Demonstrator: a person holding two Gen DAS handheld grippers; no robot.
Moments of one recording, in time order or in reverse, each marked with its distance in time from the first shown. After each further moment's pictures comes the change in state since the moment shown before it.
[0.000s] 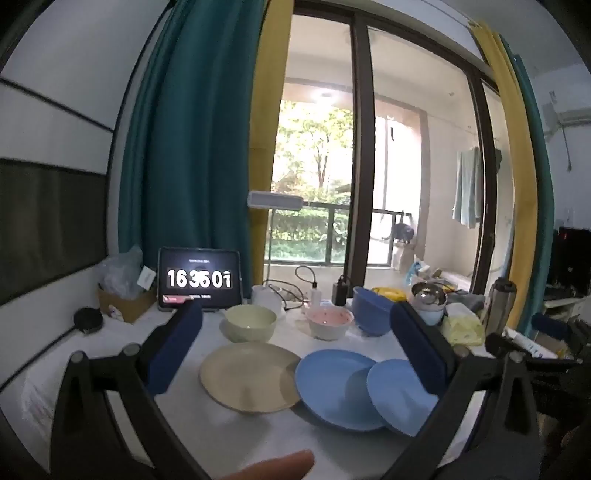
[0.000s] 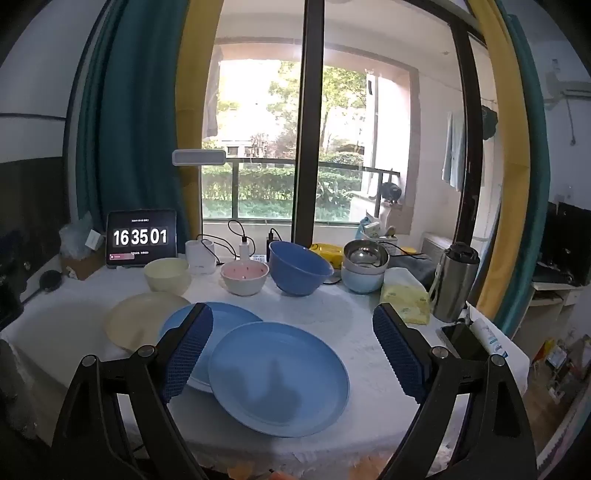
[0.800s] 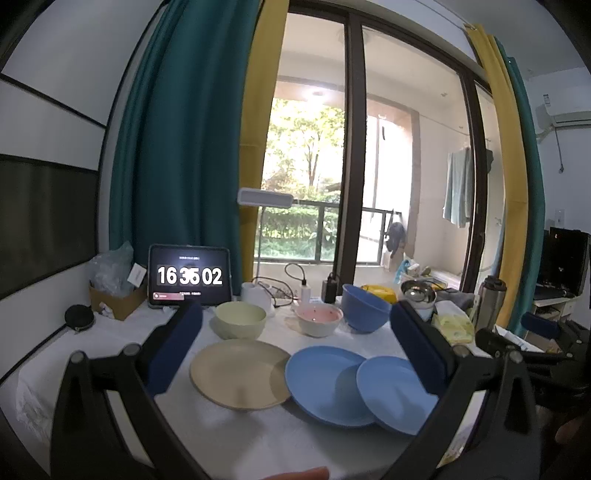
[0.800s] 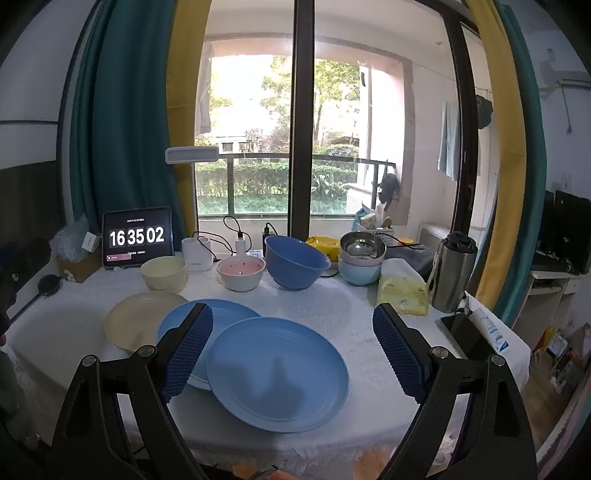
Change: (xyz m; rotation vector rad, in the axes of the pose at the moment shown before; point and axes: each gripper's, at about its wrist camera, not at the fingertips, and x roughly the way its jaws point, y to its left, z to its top) left arm -0.003 0.001 -0.004 0.000 0.013 -0.043; right arm 0.002 -0.003 -0.001 0.050 0.013 -0.004
